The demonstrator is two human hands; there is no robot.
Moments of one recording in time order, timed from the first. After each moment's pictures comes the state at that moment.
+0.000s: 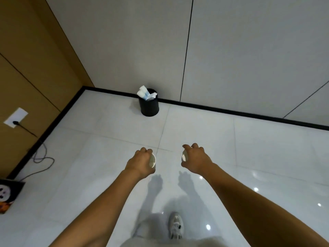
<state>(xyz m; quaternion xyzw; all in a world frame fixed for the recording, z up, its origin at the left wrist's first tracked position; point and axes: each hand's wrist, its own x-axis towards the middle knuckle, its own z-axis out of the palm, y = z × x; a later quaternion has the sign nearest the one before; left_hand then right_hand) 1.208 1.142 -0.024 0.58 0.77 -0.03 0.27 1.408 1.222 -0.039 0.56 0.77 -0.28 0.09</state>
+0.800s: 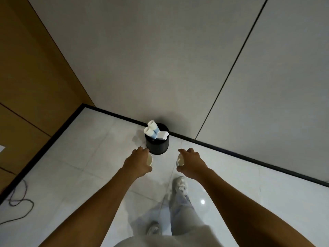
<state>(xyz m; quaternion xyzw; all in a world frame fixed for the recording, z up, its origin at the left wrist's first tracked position) 0.956 1.612 -0.052 0.54 0.79 -0.03 0.28 1.151 1.695 -0.059 0.52 0.79 -0.31 0.10</state>
